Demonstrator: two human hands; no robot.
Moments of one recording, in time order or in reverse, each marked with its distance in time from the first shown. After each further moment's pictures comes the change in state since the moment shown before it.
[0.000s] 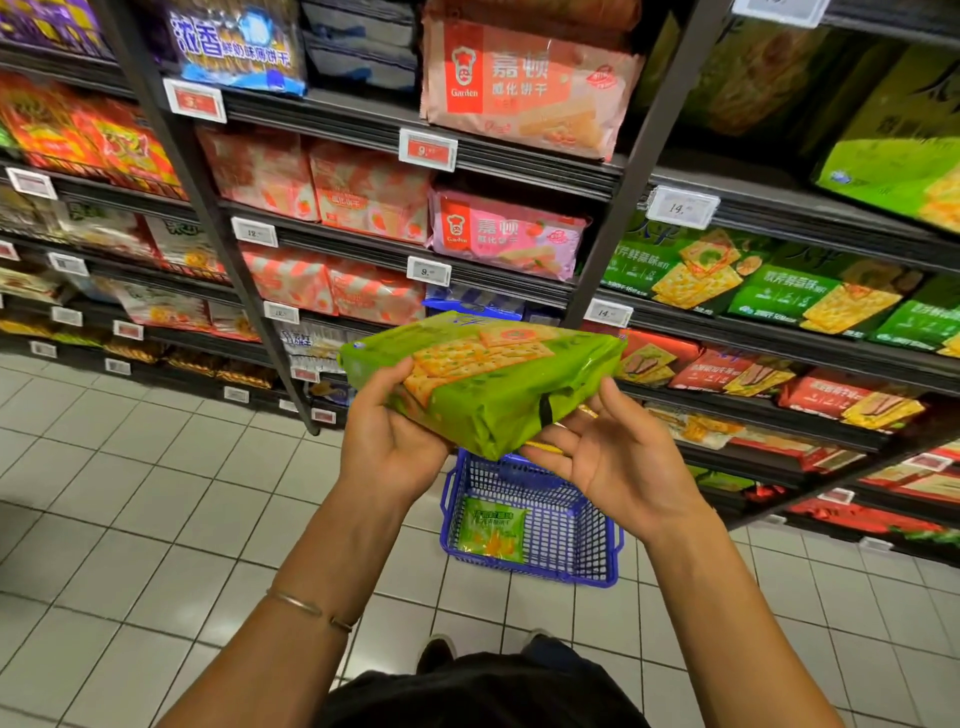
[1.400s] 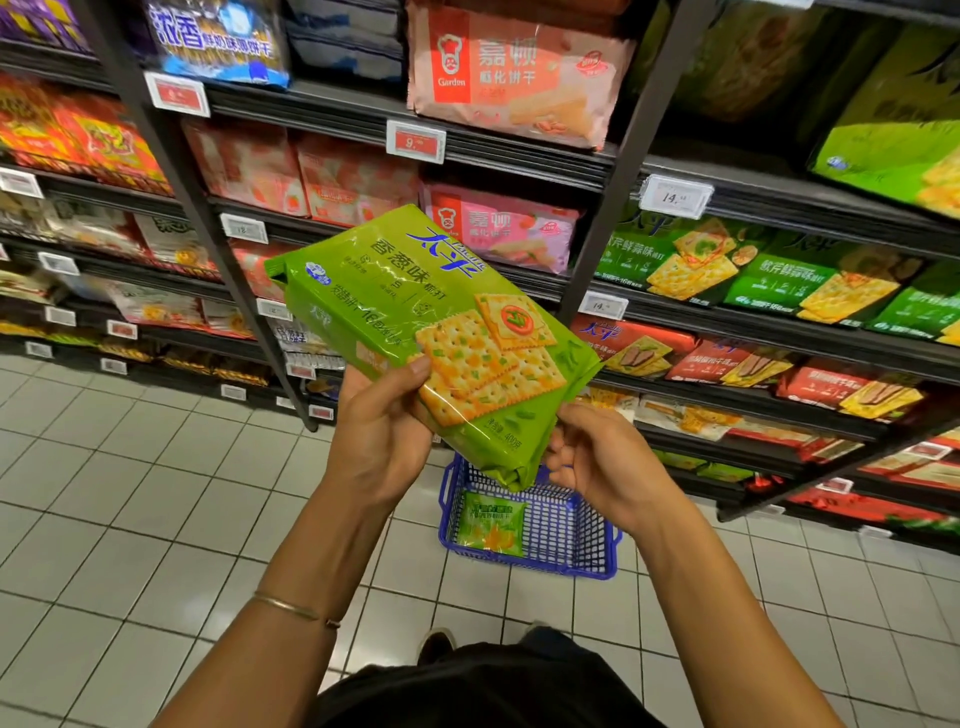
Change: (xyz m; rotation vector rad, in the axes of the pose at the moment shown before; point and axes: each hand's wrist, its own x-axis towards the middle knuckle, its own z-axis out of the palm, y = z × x) left_hand -0.006 -0.006 0.013 0.204 -0.187 0.331; right_hand 0.013 0.008 -0.017 -0.310 0.267 0.103
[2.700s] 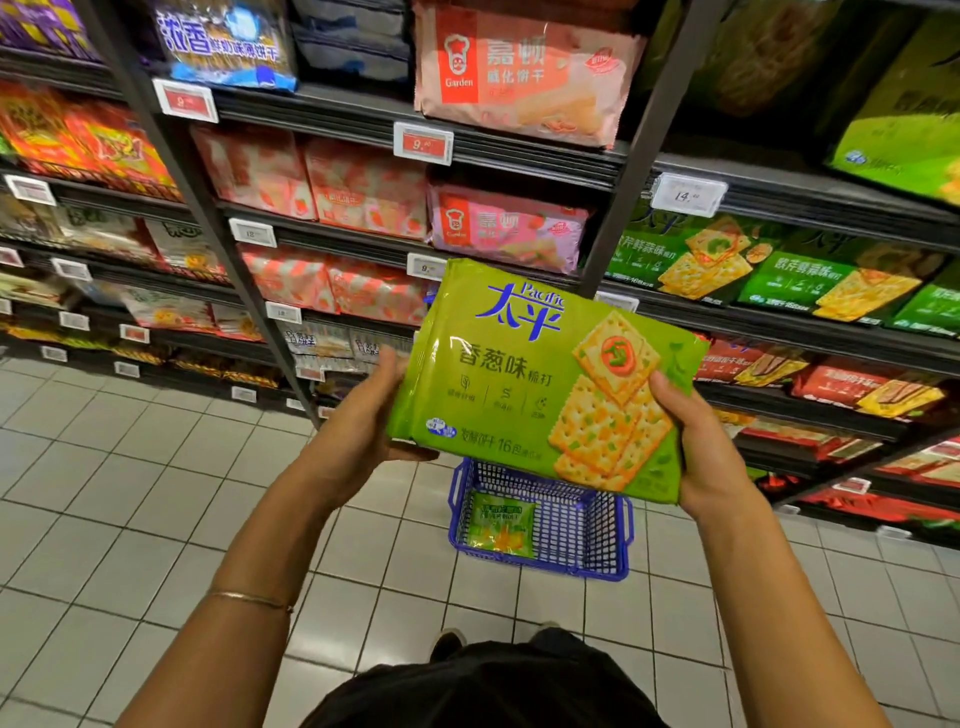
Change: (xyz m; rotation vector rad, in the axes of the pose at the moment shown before) left_hand 0.017 0.034 -0.050 0.775 -0.138 -0.351; right_hand 0.004 -0.020 -0.049 0.229 0.148 -0.196
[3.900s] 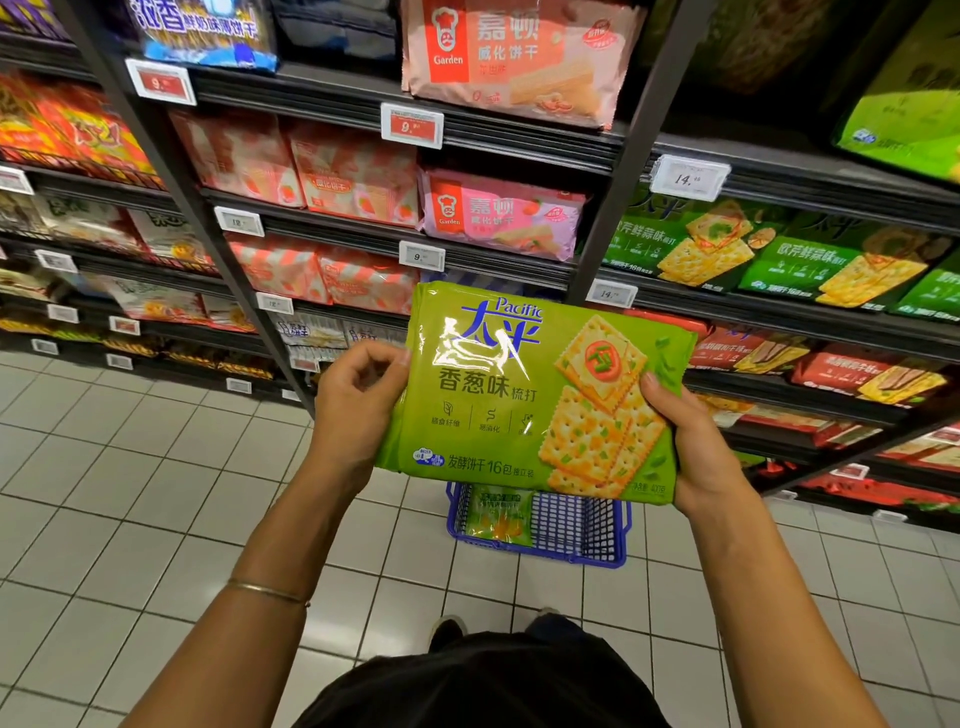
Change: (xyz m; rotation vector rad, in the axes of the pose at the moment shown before) left_hand 0.020 -0.007 0.013 0.143 0.449 0.302; right_hand 0.005 0.006 -0.008 0.002 -0.053 0.022
